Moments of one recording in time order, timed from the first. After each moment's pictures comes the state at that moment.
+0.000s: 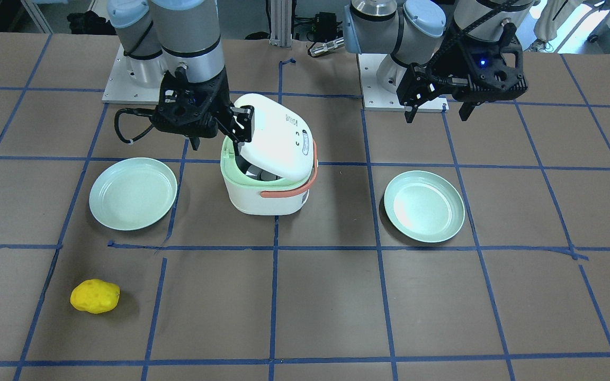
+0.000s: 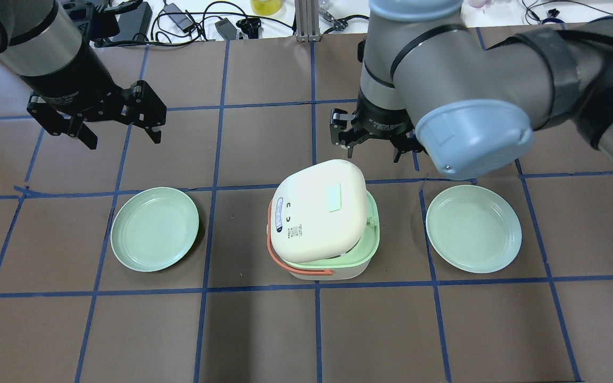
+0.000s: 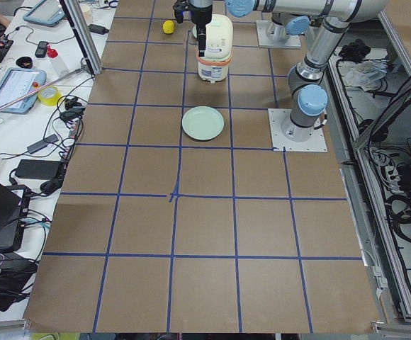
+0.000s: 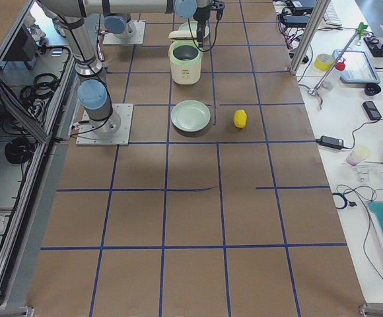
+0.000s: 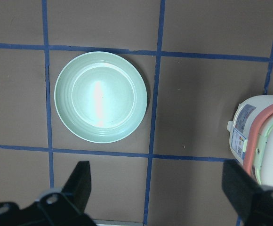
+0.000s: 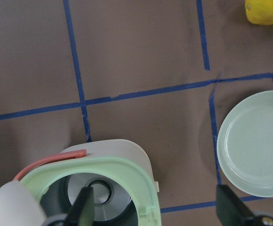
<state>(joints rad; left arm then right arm) -1.55 -1.50 -1.59 -1.62 1.59 -0.05 1.76 -1.52 1.59 -1.70 -1.57 0.31</state>
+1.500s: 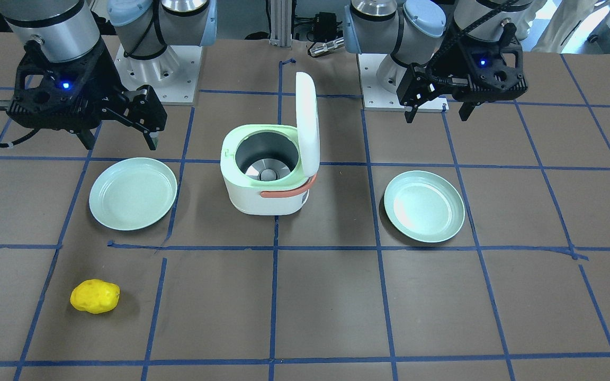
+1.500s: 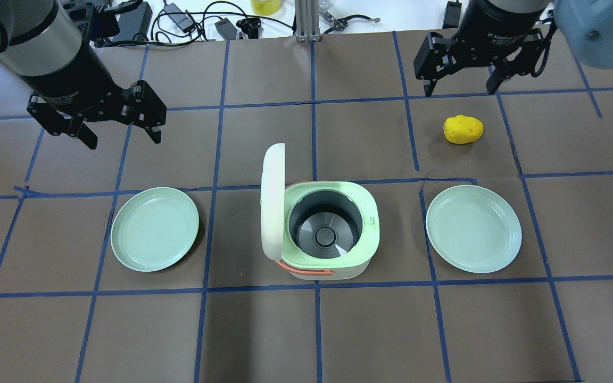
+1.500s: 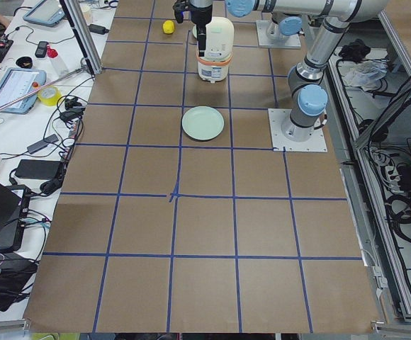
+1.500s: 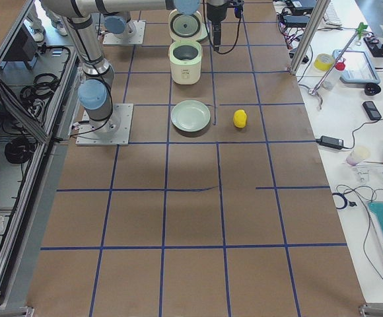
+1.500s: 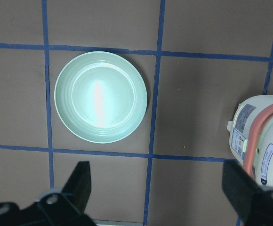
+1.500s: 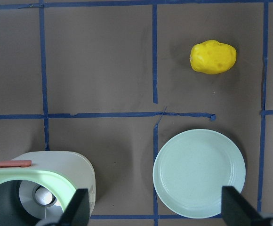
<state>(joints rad) -1.55 -1.50 -1.59 -1.62 1.59 -0.05 1.59 -1.52 1.48 -1.60 -1.56 0.03</state>
